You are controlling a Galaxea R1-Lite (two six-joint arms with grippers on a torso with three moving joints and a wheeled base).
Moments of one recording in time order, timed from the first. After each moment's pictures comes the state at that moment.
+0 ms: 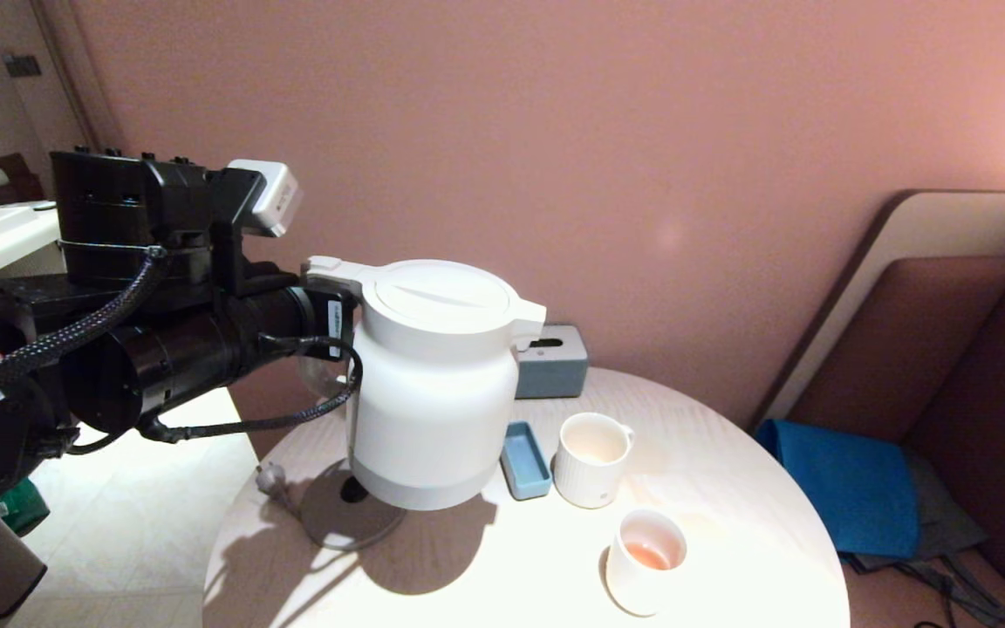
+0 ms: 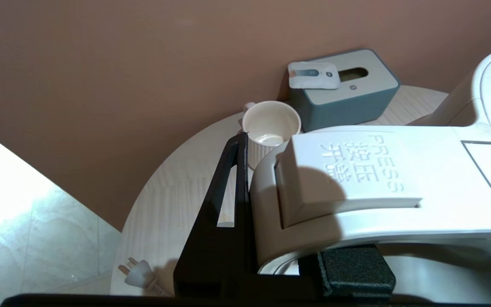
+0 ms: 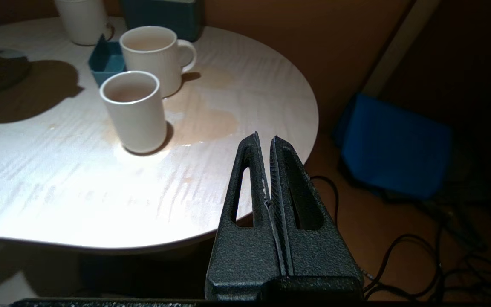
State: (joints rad) left arm -0.49 1.52 -1.00 -0.34 0.23 -0.03; right arm -0.01 0.02 -0.27 0.36 0.11 -0.03
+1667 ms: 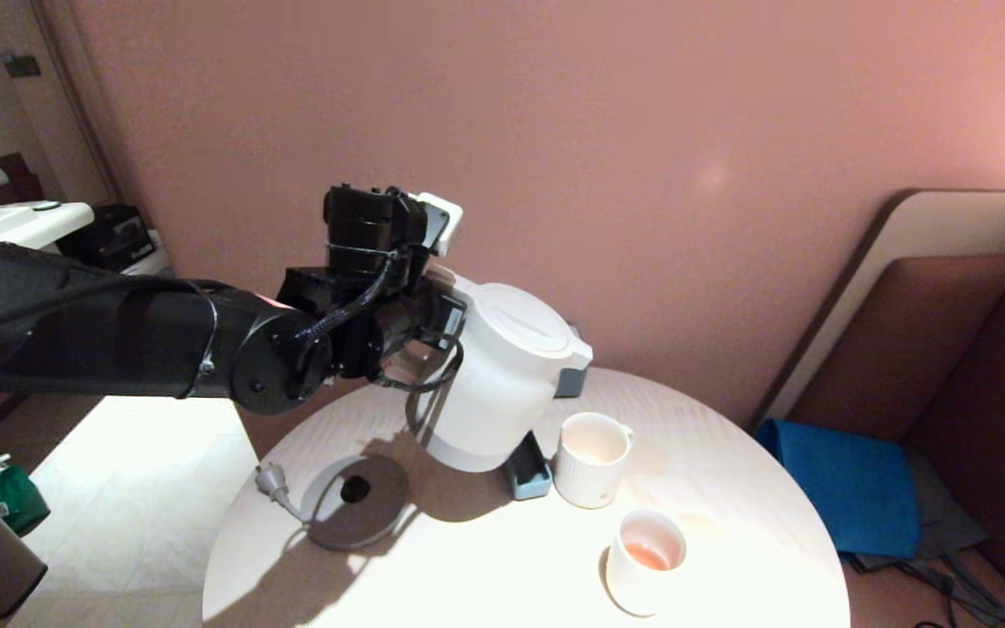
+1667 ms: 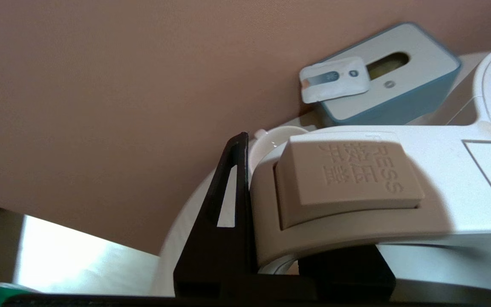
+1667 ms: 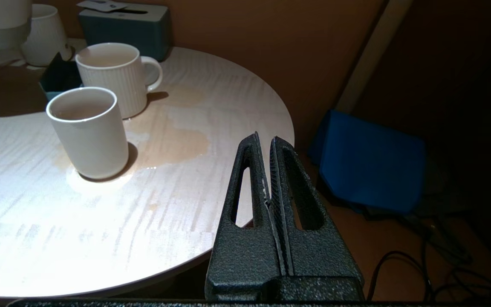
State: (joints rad) left arm -0.57 1.92 -1.36 -0.34 0.38 0.25; right arm -0.01 0.00 0.00 0.01 0.01 -0.05
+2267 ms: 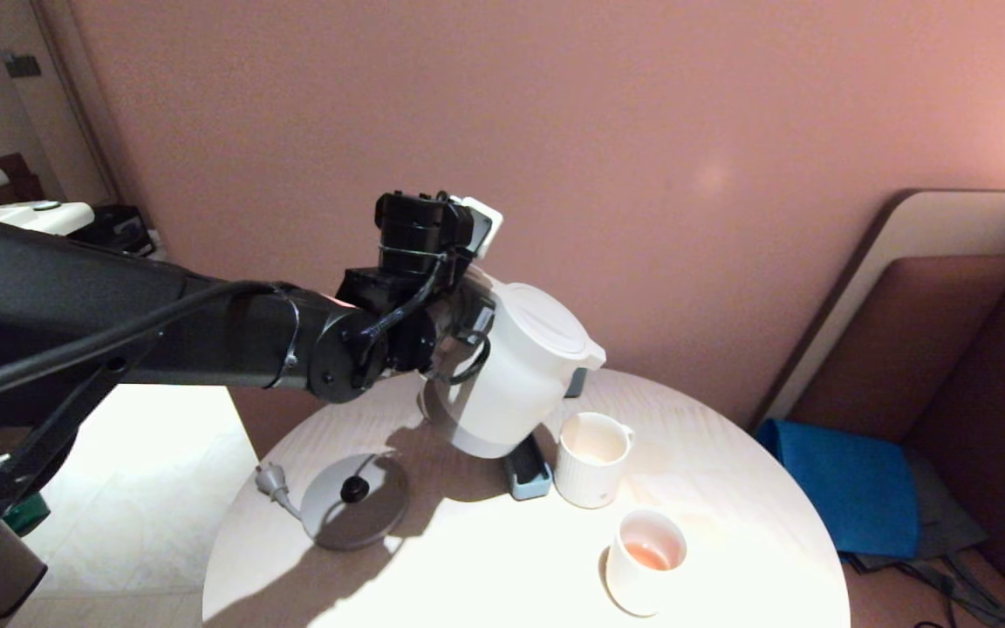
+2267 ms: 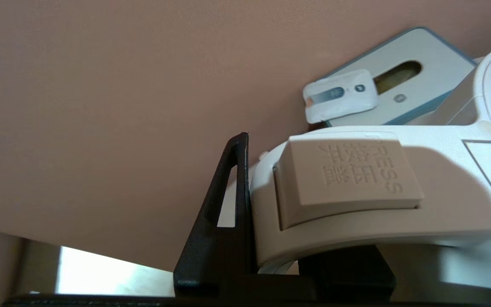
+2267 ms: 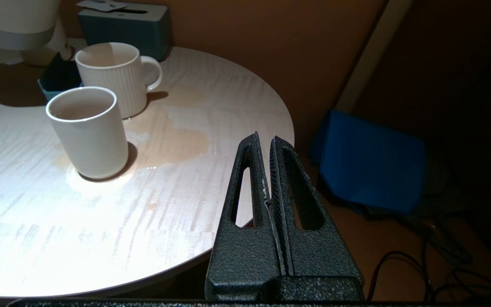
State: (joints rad) left arm -0.61 2.04 -1.52 -0.34 0.45 0.34; right arm -0.01 0.00 0.00 0.01 0.01 -0.05
